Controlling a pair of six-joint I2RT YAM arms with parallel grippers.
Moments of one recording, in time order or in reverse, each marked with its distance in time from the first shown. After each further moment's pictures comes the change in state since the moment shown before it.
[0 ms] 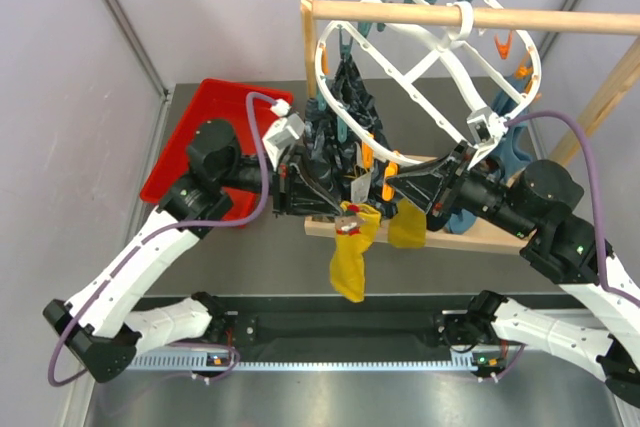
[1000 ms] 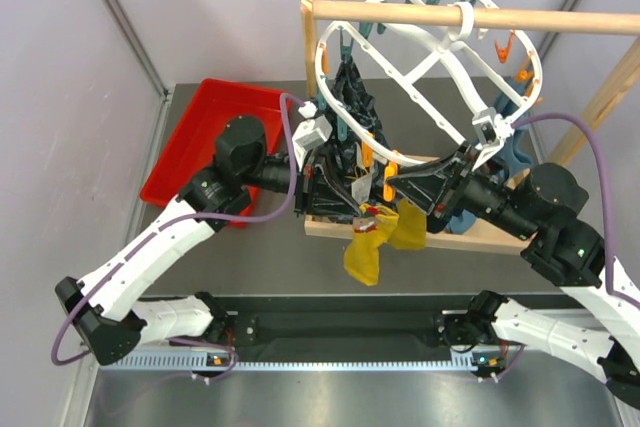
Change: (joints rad) left arm -0.110 0.101 0.053 -0.051 -0.081 0.076; right arm 0.000 -0.020 -0.019 0.043 -0.020 0.029
